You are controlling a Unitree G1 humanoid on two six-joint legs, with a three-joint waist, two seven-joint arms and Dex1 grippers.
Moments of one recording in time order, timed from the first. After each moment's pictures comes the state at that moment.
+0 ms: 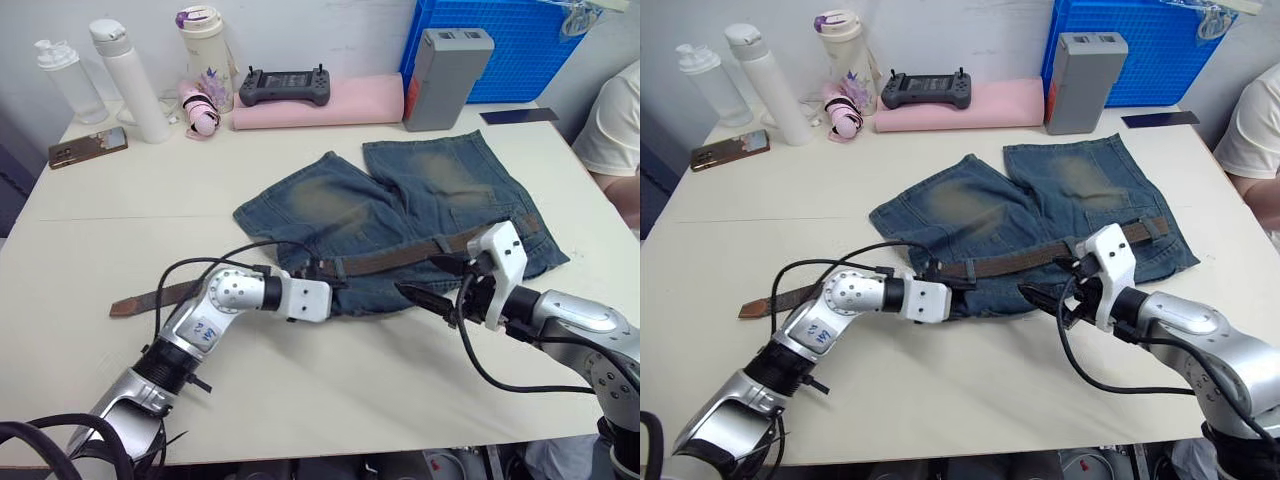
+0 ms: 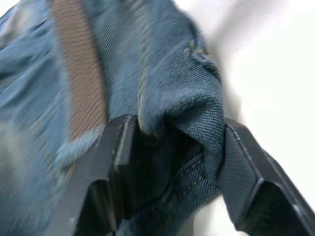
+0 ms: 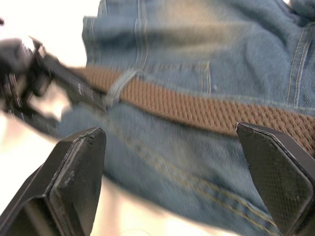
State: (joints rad) left arm -0.56 0.53 -0.39 0.10 0.11 -0.19 -0.84; right arm -0.18 -0.74 -0.18 -0.59 0.78 0.93 0.47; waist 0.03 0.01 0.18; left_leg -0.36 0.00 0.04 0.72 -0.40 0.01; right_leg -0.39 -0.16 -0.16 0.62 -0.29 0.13
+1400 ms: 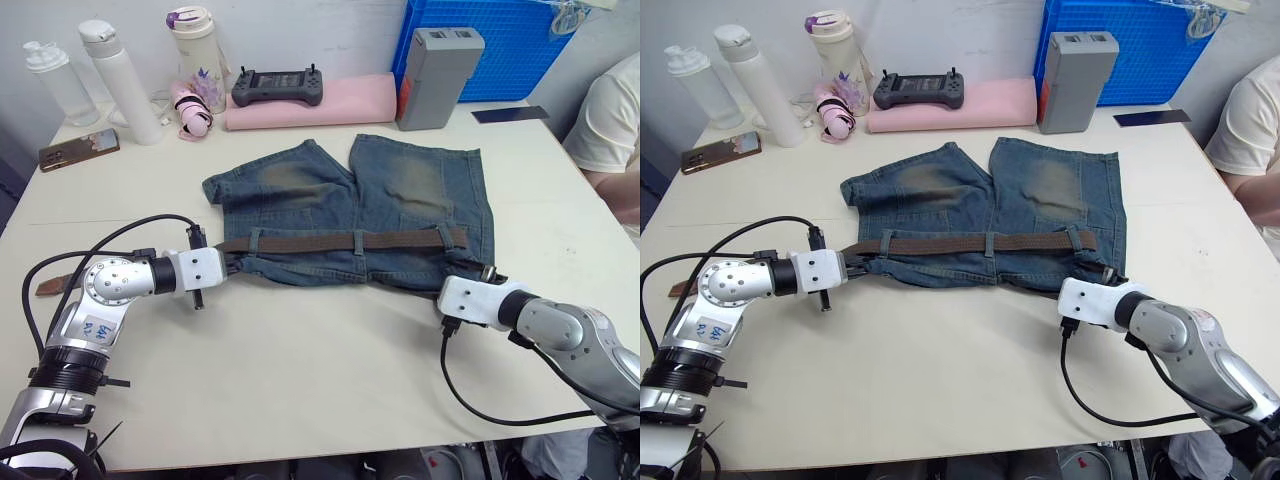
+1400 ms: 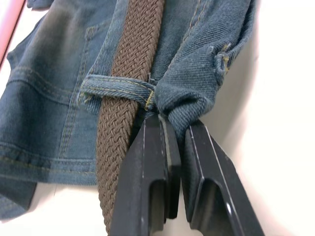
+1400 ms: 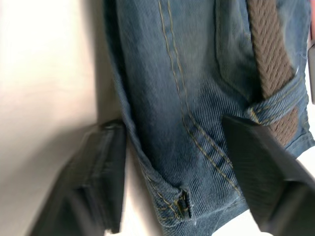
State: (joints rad) left arm -0.43 0.81 -0.06 0.33 0.02 -0.39 -0.85; right arm -0.16 -0.99 0.22 -0.36 -0.18 0.30 0.54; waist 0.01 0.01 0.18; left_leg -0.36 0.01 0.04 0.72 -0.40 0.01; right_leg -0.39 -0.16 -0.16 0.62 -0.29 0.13
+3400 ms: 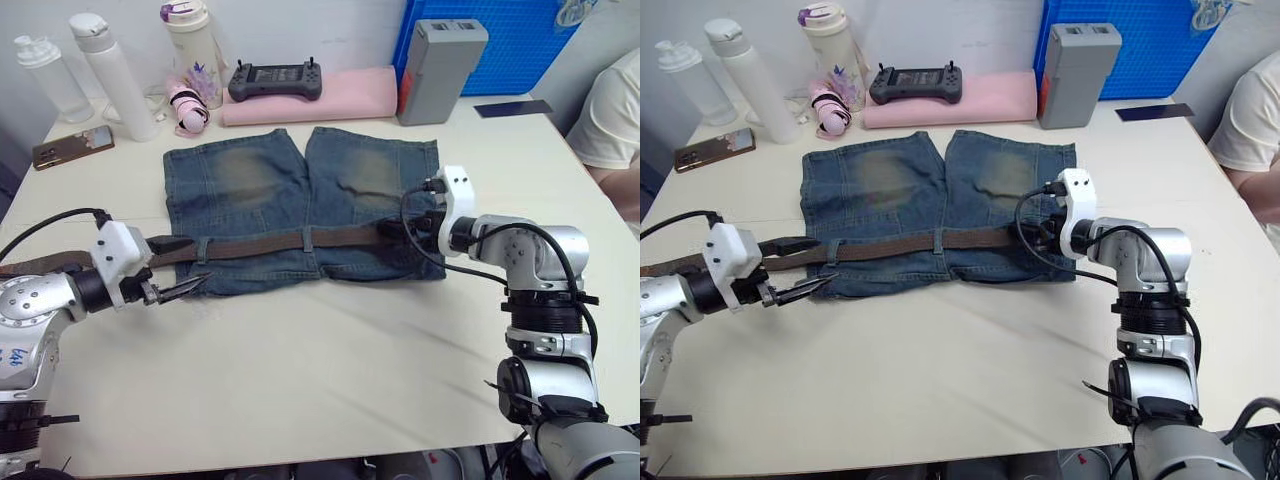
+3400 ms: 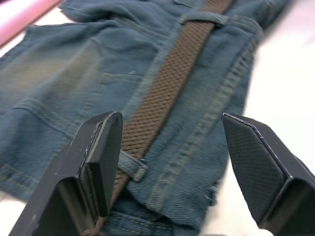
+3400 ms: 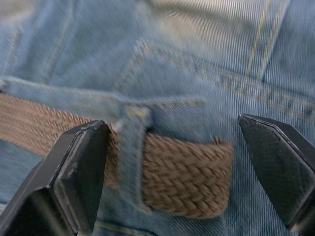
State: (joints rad) left arm -0.15 0.87 0.31 -0.08 -0.44 0.18 -0.91; right arm -0.81 -0.40 -0.15 0.13 0.31 1.20 0.58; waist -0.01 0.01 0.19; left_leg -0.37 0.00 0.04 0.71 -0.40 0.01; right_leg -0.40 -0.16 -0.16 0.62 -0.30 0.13
